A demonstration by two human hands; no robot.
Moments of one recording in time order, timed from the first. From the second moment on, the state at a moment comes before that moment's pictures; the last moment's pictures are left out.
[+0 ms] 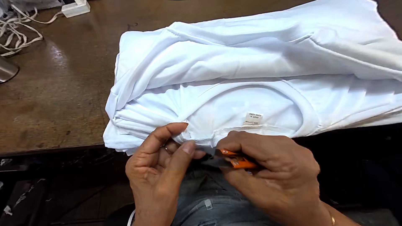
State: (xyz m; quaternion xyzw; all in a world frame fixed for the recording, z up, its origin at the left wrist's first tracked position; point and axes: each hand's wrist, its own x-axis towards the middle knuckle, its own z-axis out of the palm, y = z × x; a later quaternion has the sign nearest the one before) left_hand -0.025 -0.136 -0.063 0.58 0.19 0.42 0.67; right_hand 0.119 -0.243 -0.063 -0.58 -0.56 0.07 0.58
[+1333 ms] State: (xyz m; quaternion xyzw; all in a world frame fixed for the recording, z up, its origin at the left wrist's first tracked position) left_hand -0.016 -0.153 -0.044 0.57 0.31 0.41 0.64; right_hand 0.157 -0.262 -0.060 -0.61 -0.50 0.13 0.60
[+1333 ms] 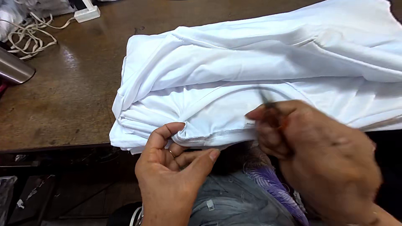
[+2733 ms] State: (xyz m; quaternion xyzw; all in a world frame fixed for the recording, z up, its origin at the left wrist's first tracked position) left_hand 0.012 -0.163 -0.037 0.51 0.25 0.35 0.75; right_hand 0.179 -0.299 -0.077 -0.68 -0.60 -0.22 0.36
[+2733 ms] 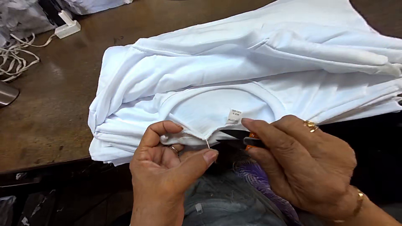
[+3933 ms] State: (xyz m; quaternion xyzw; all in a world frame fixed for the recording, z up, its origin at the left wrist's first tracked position) left_hand 0.051 -0.187 -0.060 0.55 0.18 0.36 0.73; right_hand 0.175 -0.303 -0.065 -0.68 -0.54 -0.18 0.46
